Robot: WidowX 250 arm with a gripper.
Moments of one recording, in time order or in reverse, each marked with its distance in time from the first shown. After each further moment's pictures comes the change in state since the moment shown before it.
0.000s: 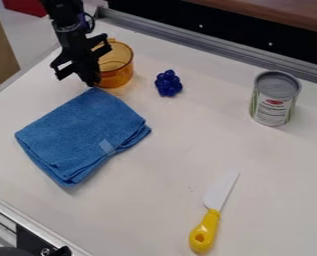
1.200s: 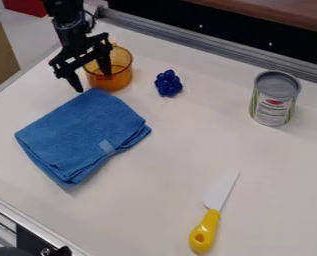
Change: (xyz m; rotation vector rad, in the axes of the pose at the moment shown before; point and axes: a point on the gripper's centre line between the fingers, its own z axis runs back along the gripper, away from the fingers) arm -0.022 0.004 0.024 -0.021 0.018 -0.102
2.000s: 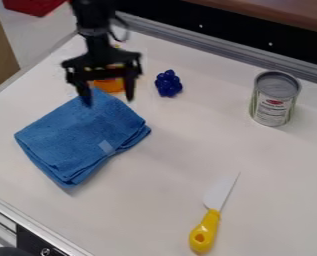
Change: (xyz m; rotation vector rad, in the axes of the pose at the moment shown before) arm -0.108 -0.006 0.018 0.147 -0.005 -0.582
